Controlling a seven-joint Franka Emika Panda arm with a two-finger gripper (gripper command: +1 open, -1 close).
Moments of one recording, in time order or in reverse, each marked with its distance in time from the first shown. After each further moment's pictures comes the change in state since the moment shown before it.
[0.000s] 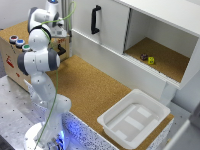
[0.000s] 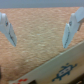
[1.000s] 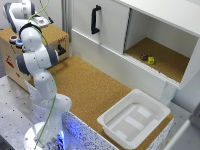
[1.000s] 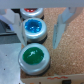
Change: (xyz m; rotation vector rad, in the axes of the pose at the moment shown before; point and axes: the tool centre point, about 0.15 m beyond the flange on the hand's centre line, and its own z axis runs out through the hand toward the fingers) arm -0.023 -0.094 -0.027 -0.044 -0.149 -0.425
